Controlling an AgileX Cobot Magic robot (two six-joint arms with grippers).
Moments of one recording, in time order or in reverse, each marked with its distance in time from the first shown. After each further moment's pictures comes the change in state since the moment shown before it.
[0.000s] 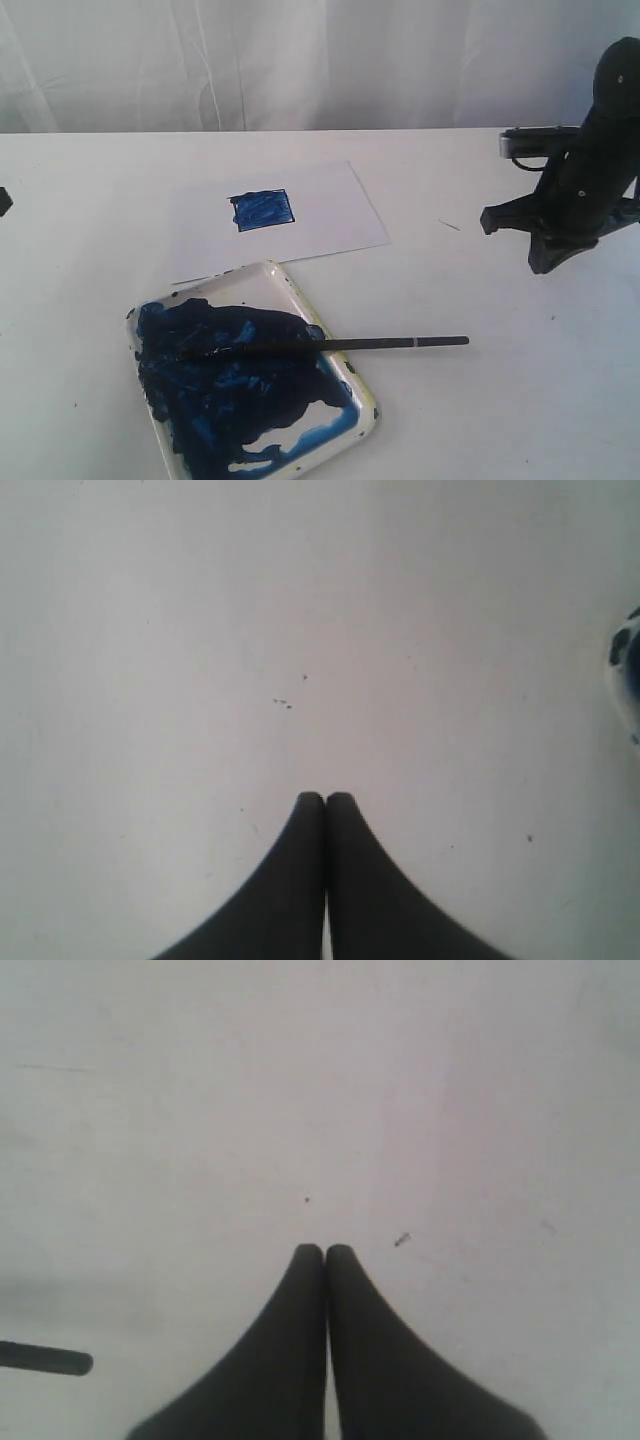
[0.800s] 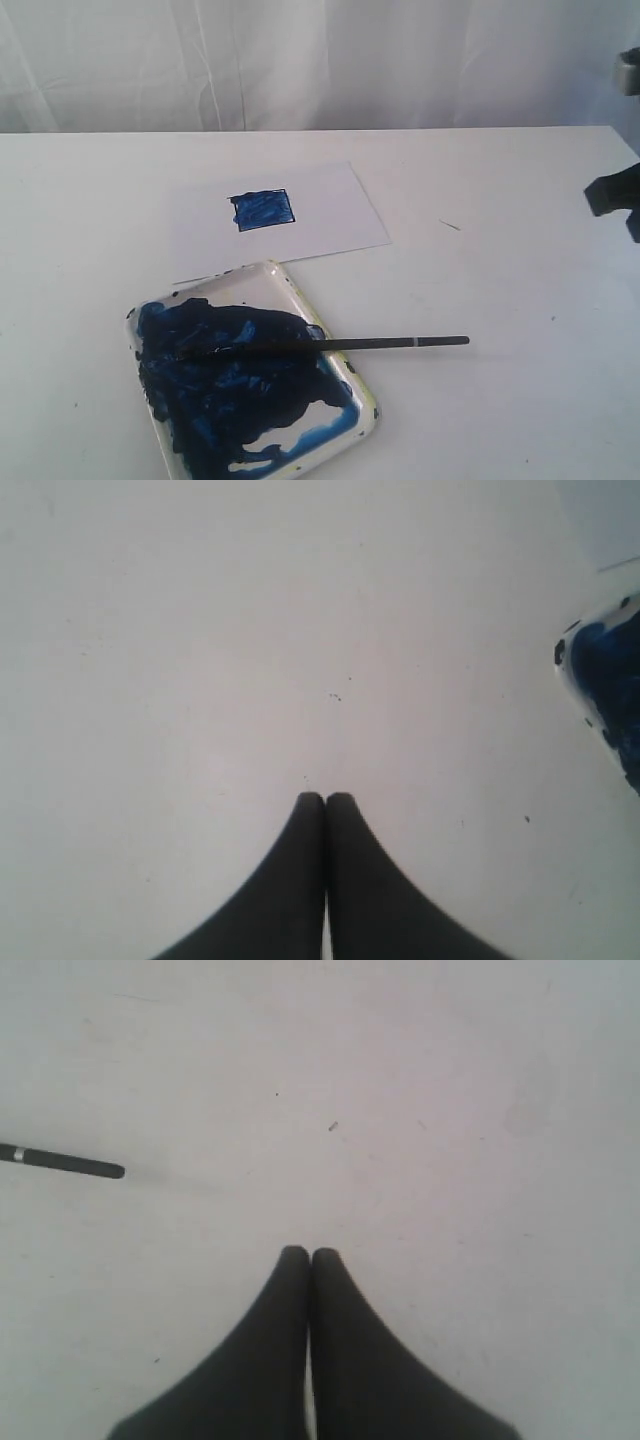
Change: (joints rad) left arm 0.000 -0.629 0.323 0.067 -0.177 -0.027; right arm -0.054 -0.609 0.263 -0.015 0.041 -0.079
